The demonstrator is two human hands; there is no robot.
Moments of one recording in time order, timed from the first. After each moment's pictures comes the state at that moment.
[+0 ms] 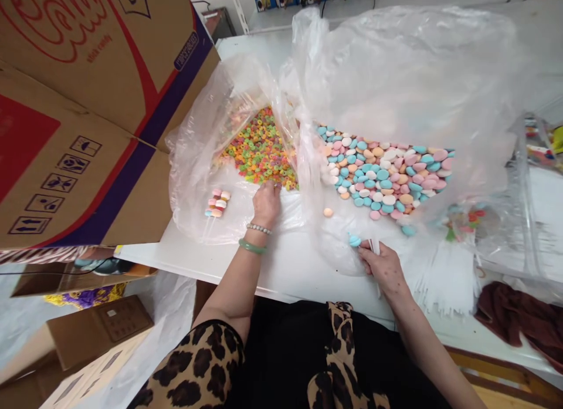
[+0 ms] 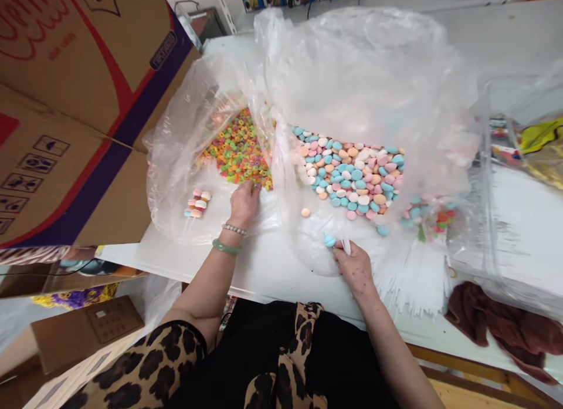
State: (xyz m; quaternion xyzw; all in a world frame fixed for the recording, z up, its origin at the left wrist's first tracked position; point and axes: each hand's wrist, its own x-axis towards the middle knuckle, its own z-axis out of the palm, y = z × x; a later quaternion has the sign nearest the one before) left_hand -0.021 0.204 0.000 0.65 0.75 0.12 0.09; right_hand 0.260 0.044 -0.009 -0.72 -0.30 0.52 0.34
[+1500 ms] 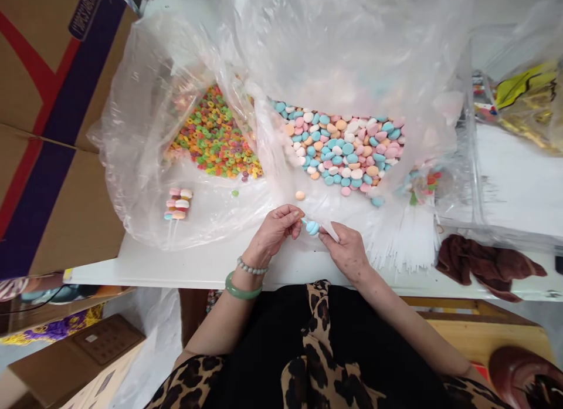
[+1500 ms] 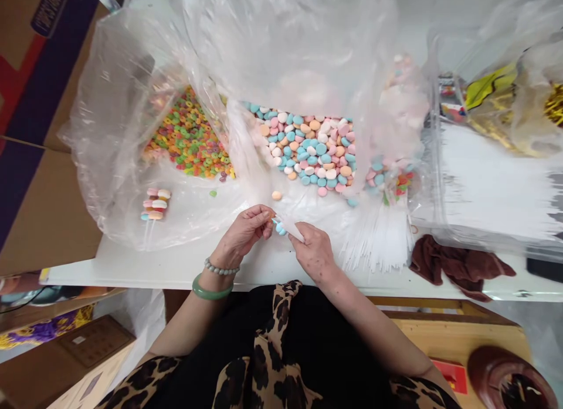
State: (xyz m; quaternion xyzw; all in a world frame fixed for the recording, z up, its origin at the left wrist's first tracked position) left_hand 0.060 0.105 0.025 0.33 0.44 0.32 0.77; right_hand 0.236 0.033 0.027 -0.64 -0.59 0.35 0.35
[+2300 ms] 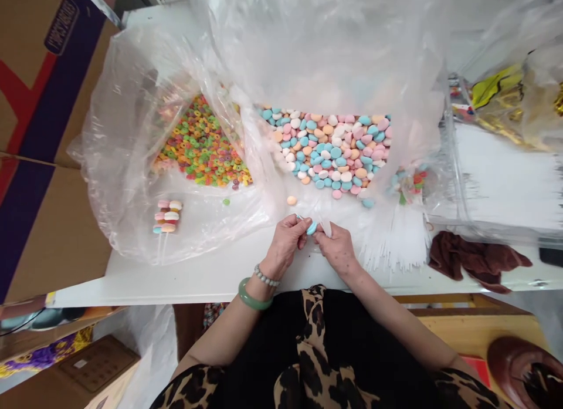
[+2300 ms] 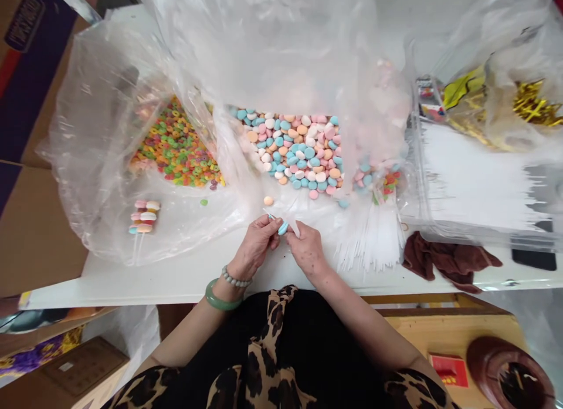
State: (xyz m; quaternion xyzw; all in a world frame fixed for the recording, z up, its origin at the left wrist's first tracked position) left_hand 0.103 0.086 0.013 0.33 0.50 0.32 0.74; right_hand 0.227 0.041 0.011 -0.68 -0.39 0.48 0.39
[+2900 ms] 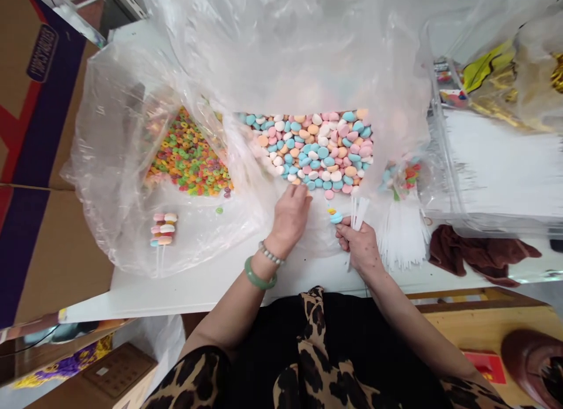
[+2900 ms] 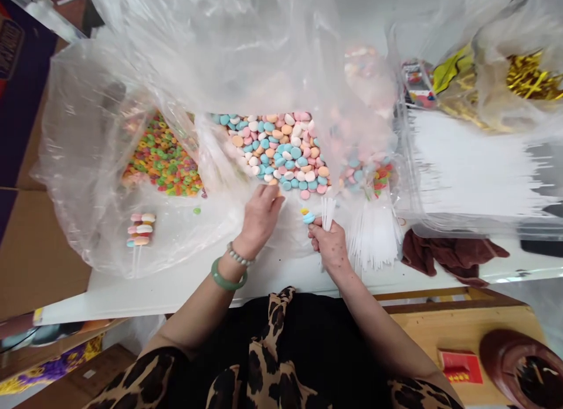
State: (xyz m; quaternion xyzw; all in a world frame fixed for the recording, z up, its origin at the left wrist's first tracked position) left_hand 0.137 0.144 0.018 0.81 0.52 0.20 0.20; right_hand 0.275 0.036 -0.007 -0.65 -0.11 0.53 0.54
